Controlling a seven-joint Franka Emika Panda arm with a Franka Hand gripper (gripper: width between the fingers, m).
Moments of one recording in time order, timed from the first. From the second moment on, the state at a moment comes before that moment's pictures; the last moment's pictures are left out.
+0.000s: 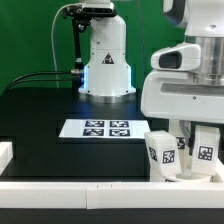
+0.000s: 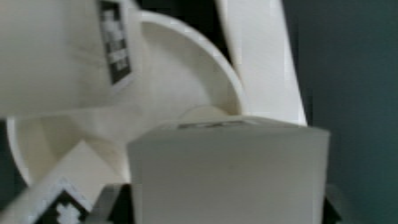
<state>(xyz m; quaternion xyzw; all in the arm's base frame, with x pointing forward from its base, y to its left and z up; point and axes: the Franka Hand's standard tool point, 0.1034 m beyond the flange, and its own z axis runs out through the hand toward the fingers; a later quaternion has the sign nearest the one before) 0.593 0.119 0.067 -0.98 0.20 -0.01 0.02</state>
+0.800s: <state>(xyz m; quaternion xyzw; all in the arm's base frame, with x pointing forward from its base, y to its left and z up) 0.595 0.121 0.071 -0.82 0.57 0.00 0.04</state>
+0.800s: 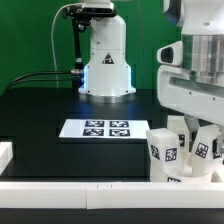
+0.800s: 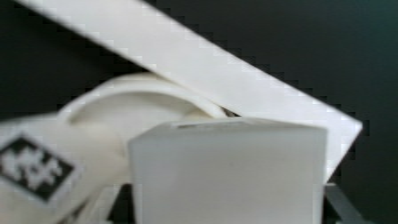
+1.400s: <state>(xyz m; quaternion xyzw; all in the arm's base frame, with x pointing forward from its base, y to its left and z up) 0.592 0.125 0.073 -0.83 0.55 0.02 0.03</state>
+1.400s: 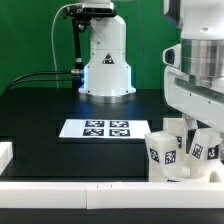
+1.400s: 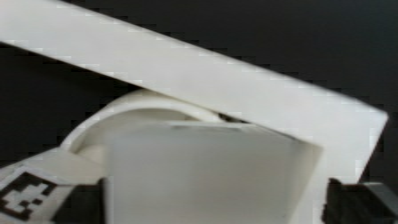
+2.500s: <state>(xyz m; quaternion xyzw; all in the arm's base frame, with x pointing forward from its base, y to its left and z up) 0.600 0.136 0.099 -1.00 -0.01 -0.03 0.03</state>
